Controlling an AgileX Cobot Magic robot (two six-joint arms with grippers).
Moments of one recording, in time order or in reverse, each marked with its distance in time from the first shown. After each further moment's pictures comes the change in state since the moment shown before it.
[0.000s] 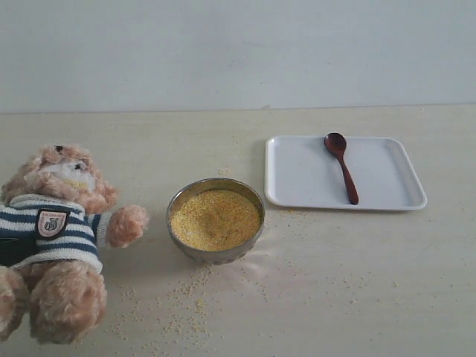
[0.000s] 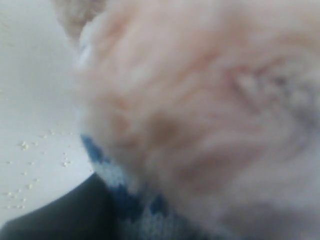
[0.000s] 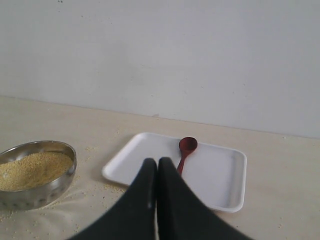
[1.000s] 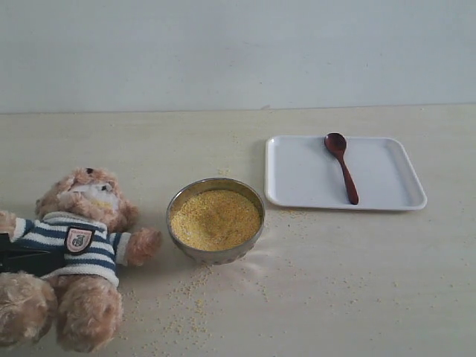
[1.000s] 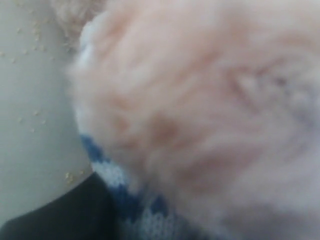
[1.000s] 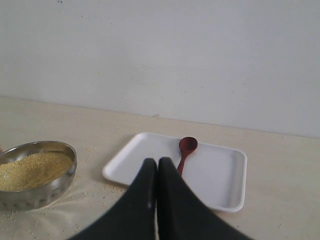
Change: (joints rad) left arm -0.111 0.345 -0.096 -0.145 -0.053 0.263; right arm 0.000 0.000 0.000 0.000 0.000 0.004
